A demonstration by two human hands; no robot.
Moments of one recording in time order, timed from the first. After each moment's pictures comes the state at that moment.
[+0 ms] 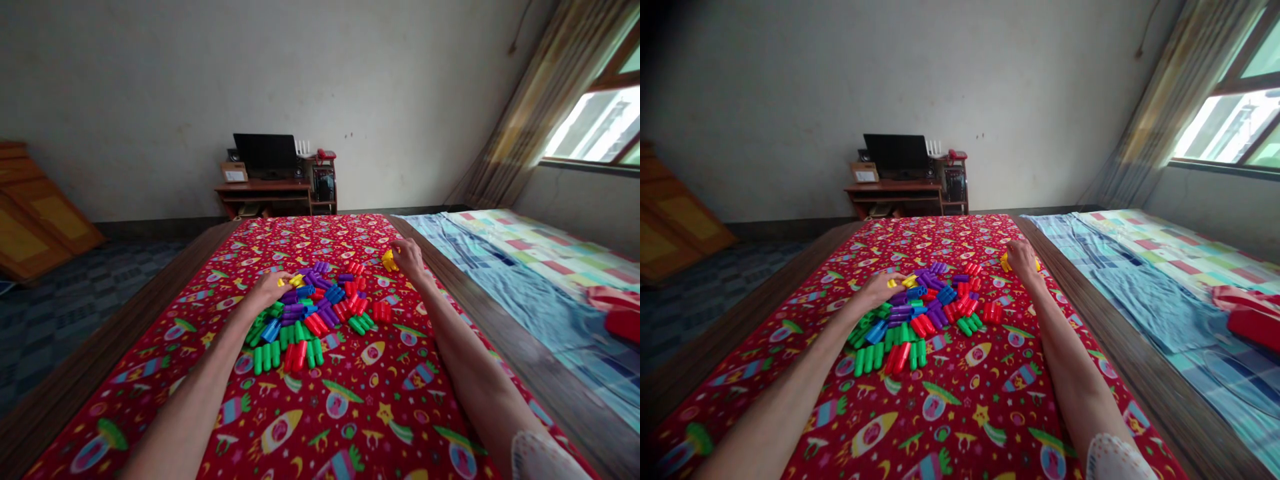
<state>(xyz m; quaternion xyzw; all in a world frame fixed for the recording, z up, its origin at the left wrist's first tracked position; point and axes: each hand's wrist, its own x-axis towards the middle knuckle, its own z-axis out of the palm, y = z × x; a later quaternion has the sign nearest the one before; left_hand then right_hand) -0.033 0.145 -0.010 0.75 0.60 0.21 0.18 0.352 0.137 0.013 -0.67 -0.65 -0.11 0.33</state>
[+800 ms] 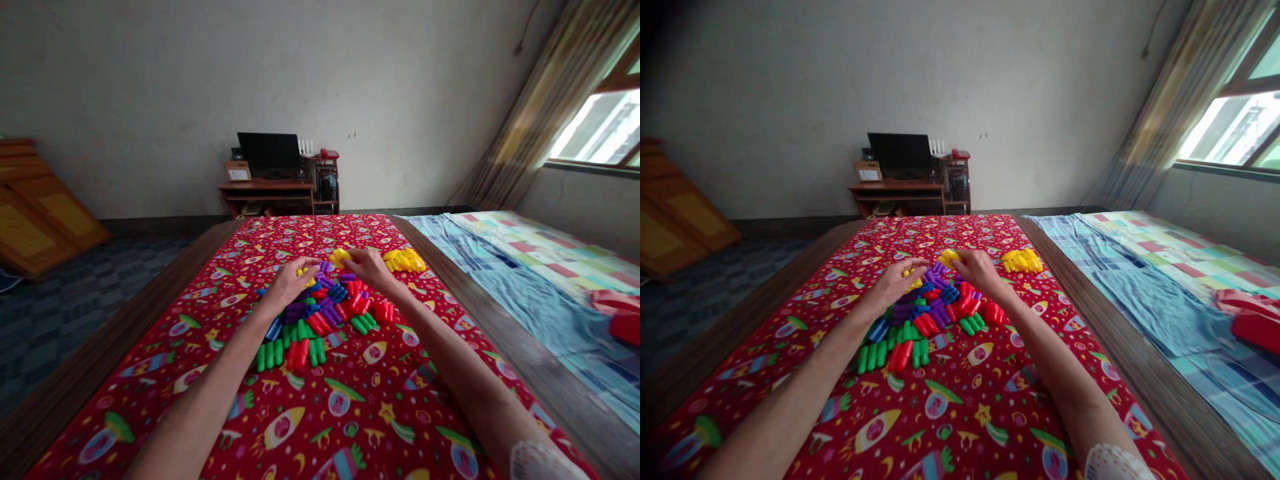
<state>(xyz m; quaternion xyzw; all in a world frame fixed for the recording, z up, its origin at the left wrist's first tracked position) 0.019 0.096 0.035 0.72 0.46 0.42 0.32 0.244 0.096 0.050 -0.53 -0.79 0.03 0.30</state>
